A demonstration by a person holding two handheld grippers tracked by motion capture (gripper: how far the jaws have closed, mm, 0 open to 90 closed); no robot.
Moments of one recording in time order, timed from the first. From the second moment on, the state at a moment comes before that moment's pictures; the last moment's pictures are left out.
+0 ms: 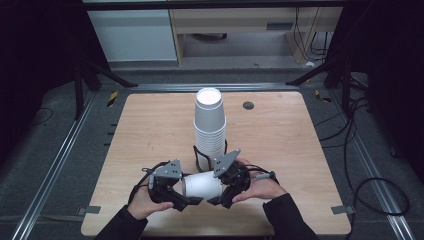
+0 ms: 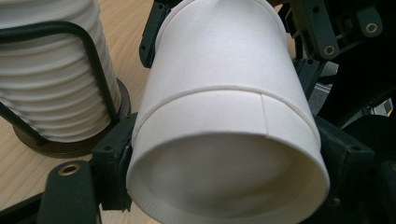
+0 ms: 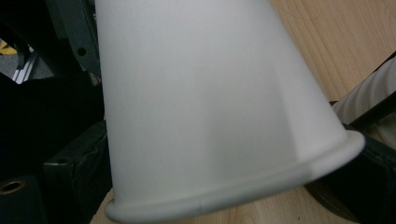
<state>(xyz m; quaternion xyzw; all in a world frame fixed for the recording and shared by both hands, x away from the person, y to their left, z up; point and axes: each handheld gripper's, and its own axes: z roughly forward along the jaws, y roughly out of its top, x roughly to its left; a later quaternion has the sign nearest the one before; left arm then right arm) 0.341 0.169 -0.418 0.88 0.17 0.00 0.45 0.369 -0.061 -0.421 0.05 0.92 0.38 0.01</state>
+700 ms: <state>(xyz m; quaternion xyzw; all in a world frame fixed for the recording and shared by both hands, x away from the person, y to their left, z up) 0.343 0.177 -0.415 0.87 0.17 0.01 0.47 0.373 -0.092 -0.403 0.09 0.89 0.44 0.02</state>
